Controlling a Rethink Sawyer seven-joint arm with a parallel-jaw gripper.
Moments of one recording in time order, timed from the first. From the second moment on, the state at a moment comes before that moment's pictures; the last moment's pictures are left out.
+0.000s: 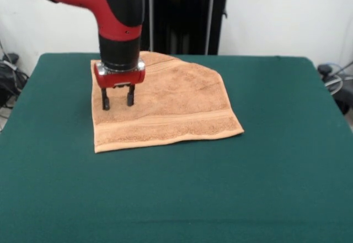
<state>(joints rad) -0.58 -0.43 0.02 1.79 -0.31 0.17 1.08</state>
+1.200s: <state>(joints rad) -0.63 -0.44 0.07 1.80 -0.36 0.19 1.08</state>
